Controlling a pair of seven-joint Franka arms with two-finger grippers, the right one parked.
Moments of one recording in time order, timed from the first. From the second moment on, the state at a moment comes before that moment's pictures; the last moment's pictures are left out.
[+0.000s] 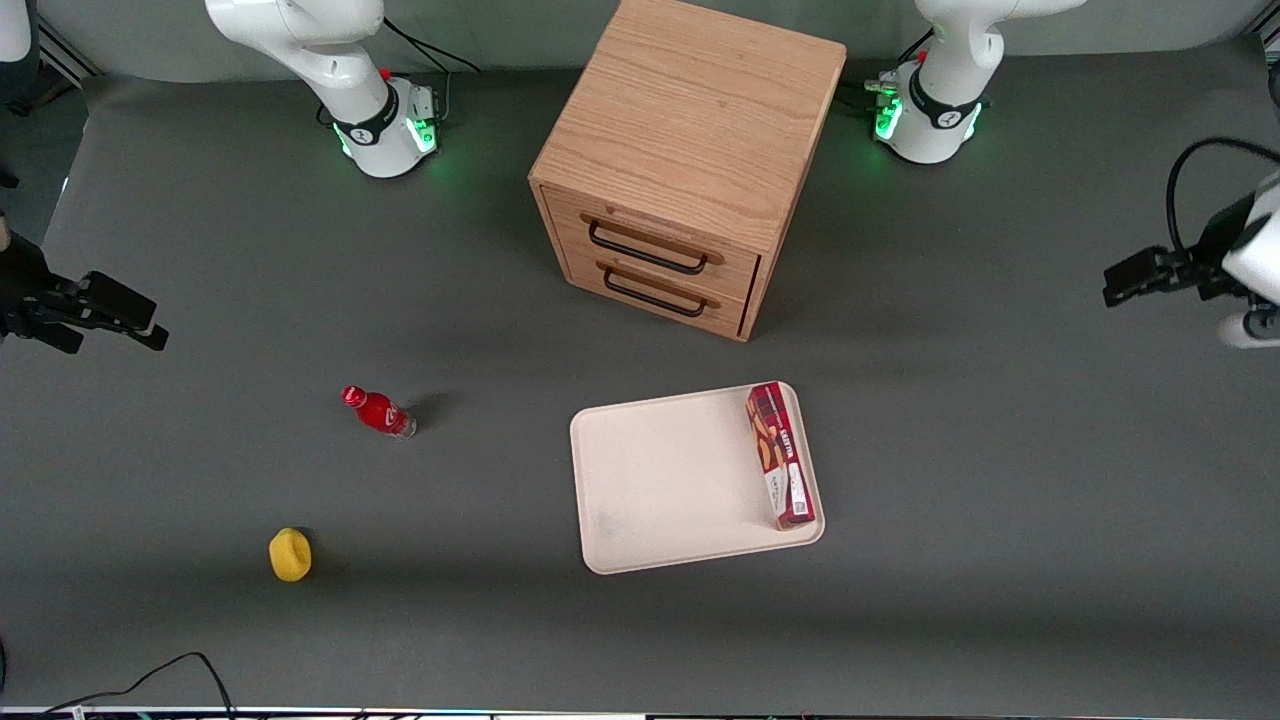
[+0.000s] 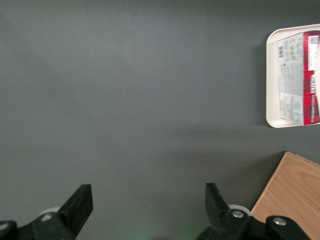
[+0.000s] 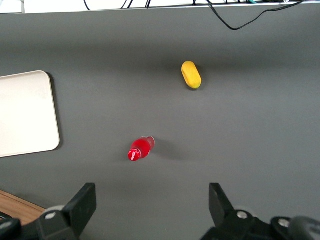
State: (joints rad) arm 0.07 -0.01 -0.09 -1.62 0.03 1.56 -0.06
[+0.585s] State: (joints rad) arm 0.06 0.01 -0.10 -1.69 0.01 1.63 -0.08
